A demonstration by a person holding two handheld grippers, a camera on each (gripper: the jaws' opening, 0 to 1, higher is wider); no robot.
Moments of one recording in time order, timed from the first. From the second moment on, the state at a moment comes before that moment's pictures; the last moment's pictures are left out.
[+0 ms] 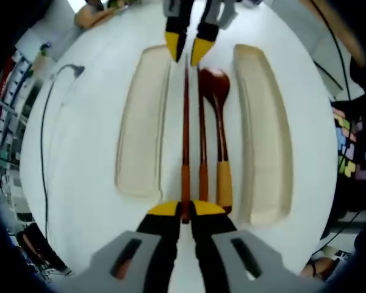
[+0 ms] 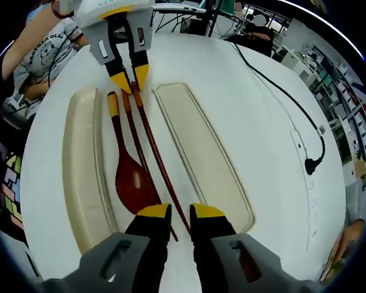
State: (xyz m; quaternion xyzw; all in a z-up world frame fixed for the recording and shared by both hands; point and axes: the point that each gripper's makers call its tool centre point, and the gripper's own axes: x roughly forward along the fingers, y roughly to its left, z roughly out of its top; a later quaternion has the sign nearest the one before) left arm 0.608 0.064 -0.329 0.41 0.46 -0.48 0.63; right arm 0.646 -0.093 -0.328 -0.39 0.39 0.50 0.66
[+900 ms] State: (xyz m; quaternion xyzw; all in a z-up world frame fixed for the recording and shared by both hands) left arm 0.613 0.063 -0.328 0.43 0.41 -0.49 0.64; right arm 0.638 -0.085 -0.328 -0.47 0.30 0.55 0.61
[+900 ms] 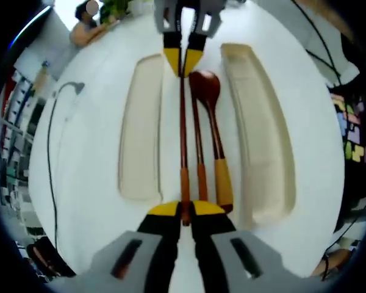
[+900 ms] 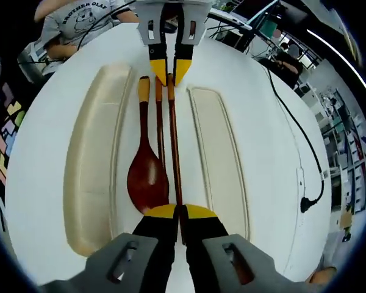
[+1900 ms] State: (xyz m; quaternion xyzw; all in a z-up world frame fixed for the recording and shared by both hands) left arm 0.585 0.047 -0.277 0.41 0.36 -0.51 0.67; right arm 0.612 -0.098 -0.276 -0.49 0.26 0.54 0.63
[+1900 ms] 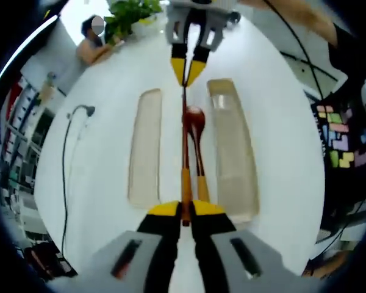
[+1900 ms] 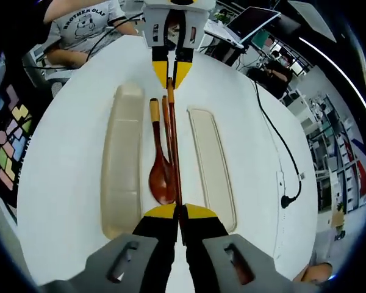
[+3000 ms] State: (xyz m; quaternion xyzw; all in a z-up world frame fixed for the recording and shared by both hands) left arm 0.528 0.043 -0.305 0.39 0.40 -0.55 0.62; right arm 0.551 -0.103 -0.310 -0.44 0.33 0.58 0.60
